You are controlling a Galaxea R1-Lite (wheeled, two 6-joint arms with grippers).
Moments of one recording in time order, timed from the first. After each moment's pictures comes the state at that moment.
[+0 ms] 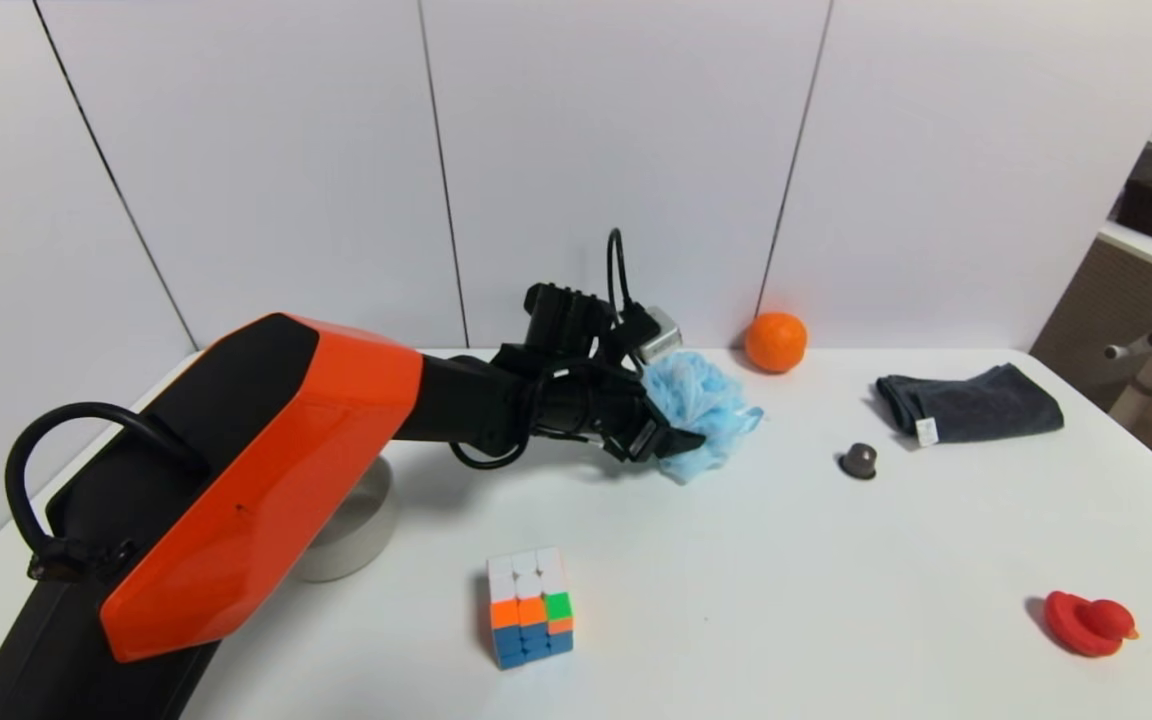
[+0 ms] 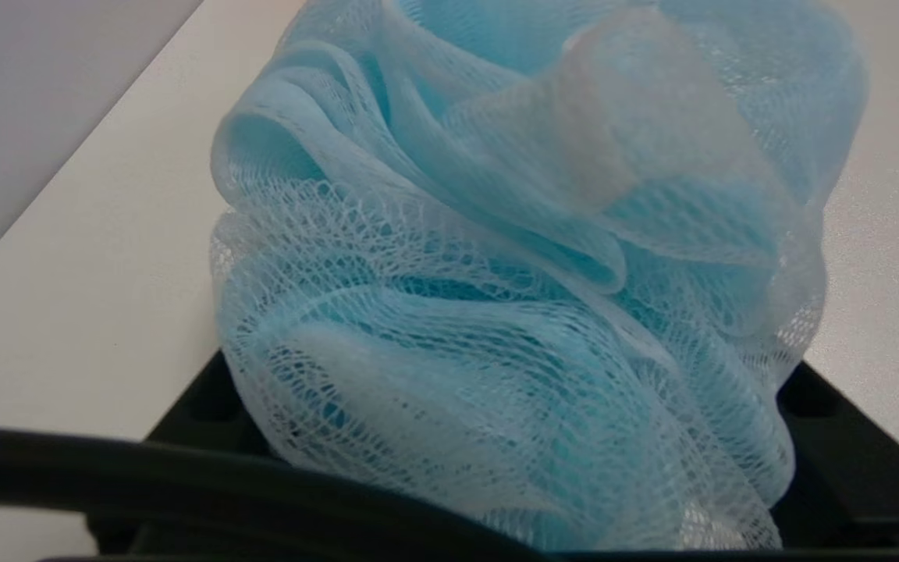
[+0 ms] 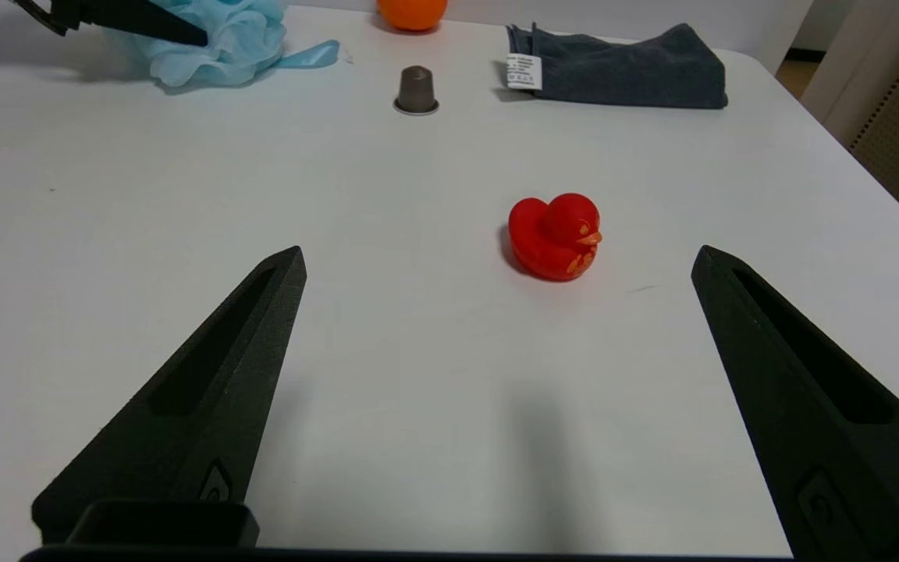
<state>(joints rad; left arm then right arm) -0.62 2.40 -1.77 -0.21 -0.44 0.34 0.00 0.00 0.00 0.00 0.04 -0.09</state>
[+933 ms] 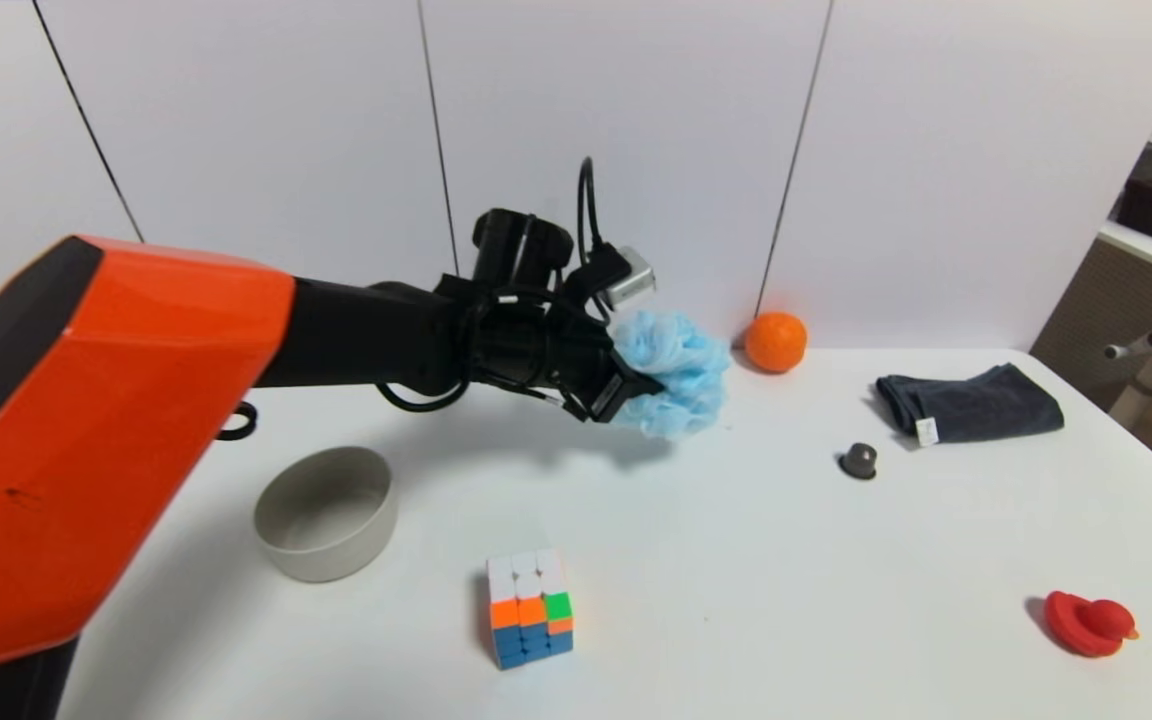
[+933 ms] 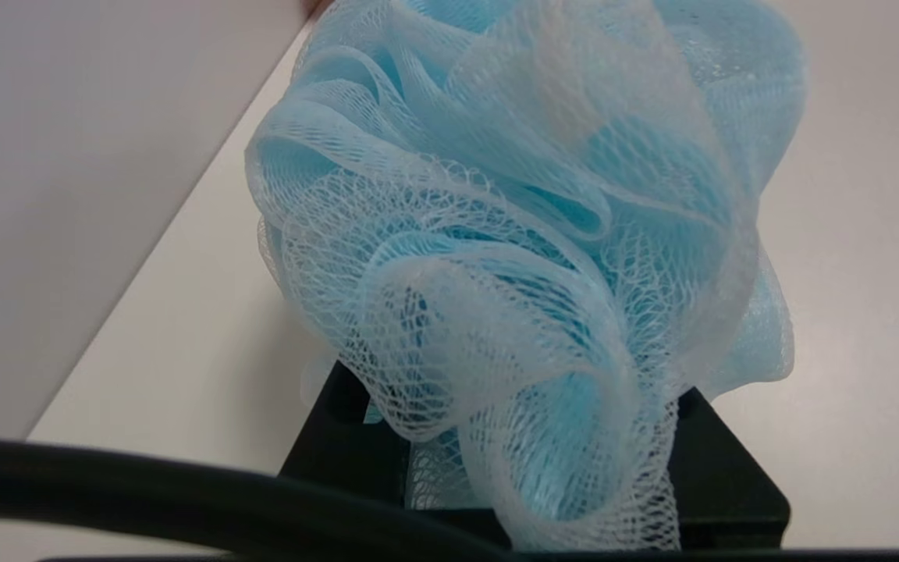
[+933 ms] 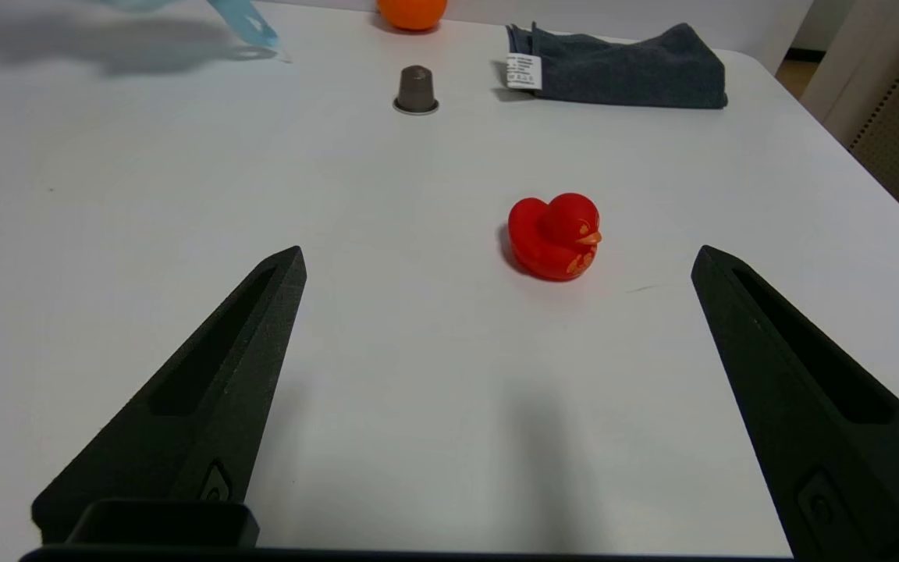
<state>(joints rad) -0.58 2.18 -1.71 -0.01 -0.43 0.42 0.00 0.00 0.00 0.00 0.04 -0.09</state>
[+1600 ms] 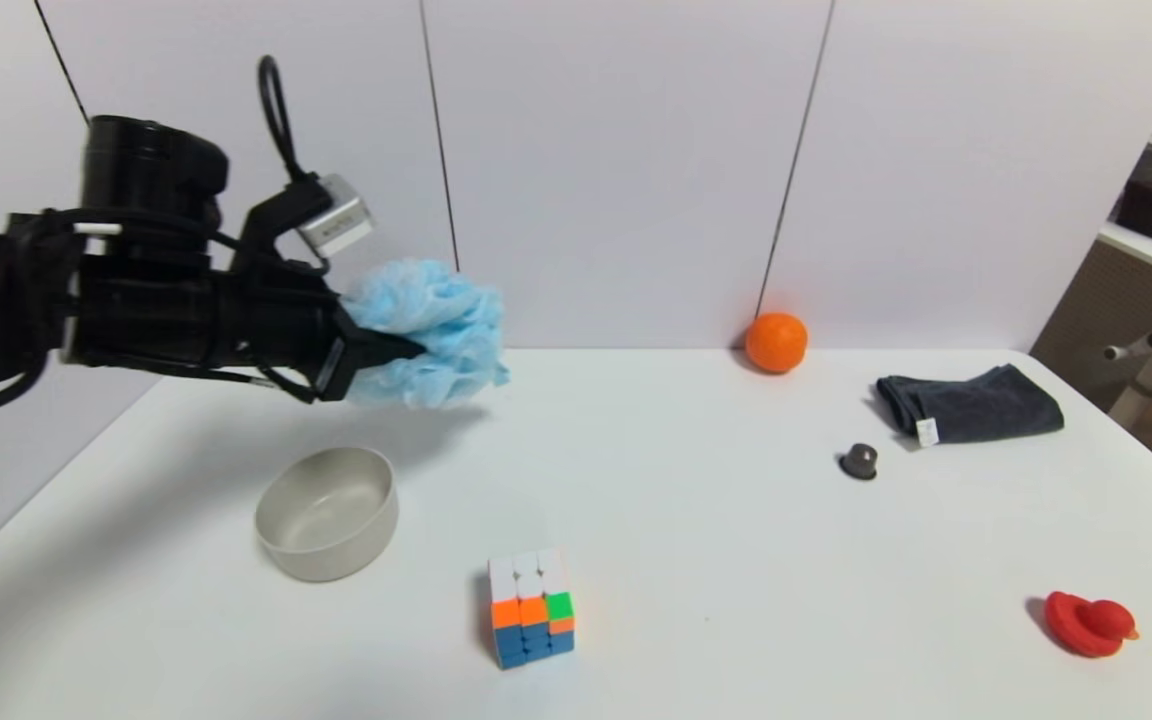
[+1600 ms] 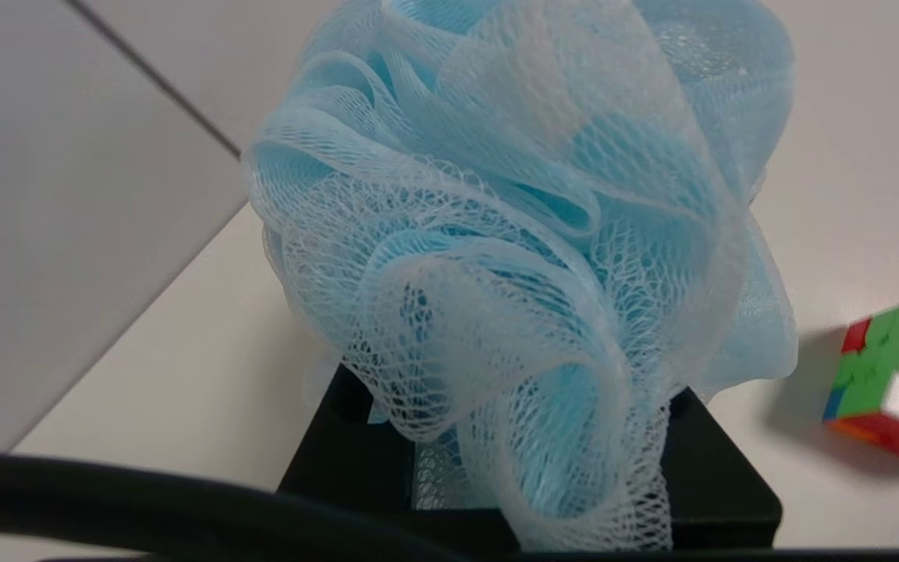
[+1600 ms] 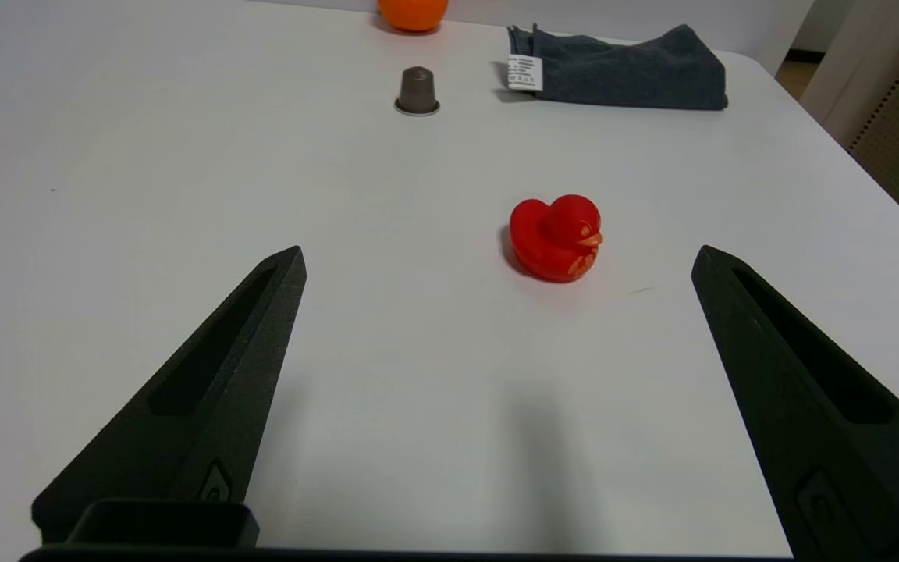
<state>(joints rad) -0.22 1.62 -1.20 0.05 -0.43 0.50 0.00 0.00 0.00 0.00 0.04 -0.09</state>
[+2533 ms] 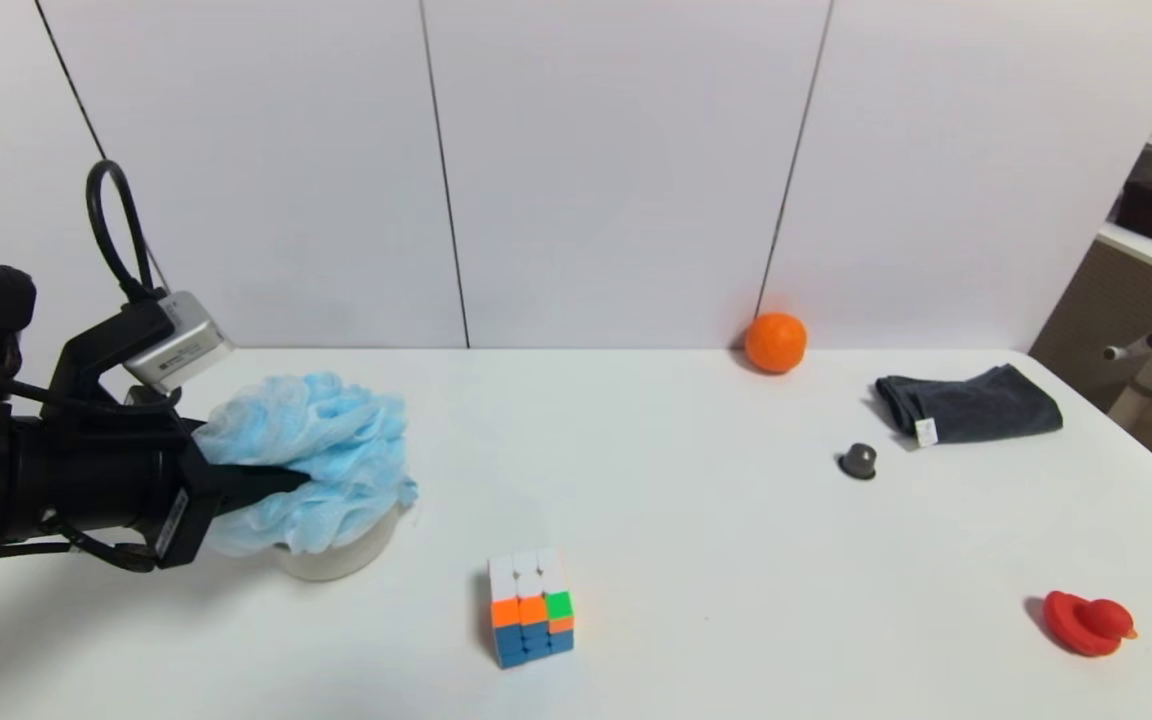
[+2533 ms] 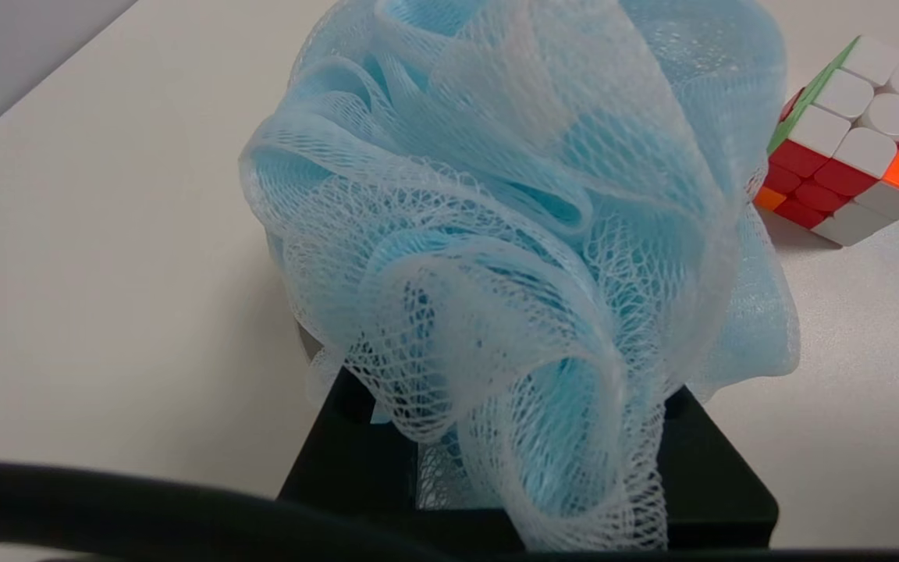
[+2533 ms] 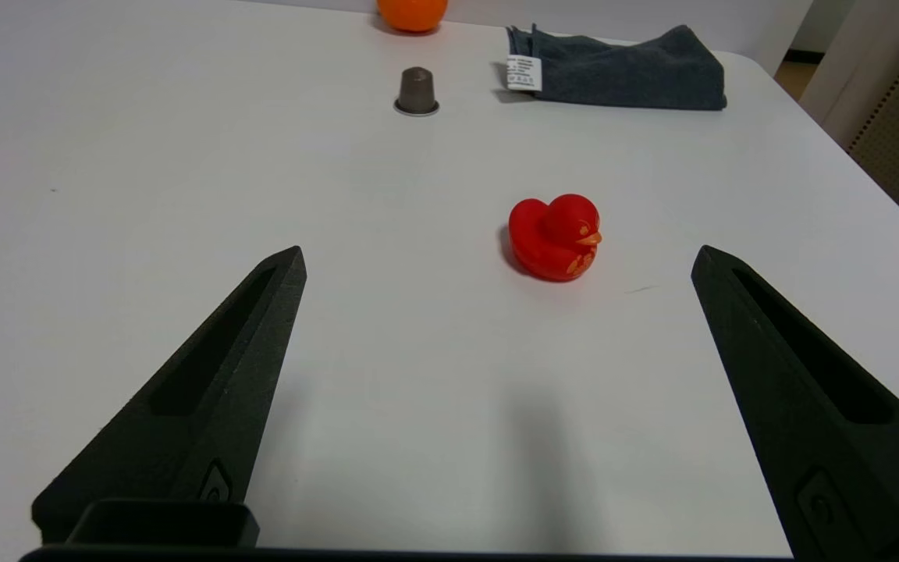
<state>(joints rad) -0.10 1.34 -0.81 0.07 -0.43 0.50 0.00 0.00 0.00 0.00 0.04 -0.09</state>
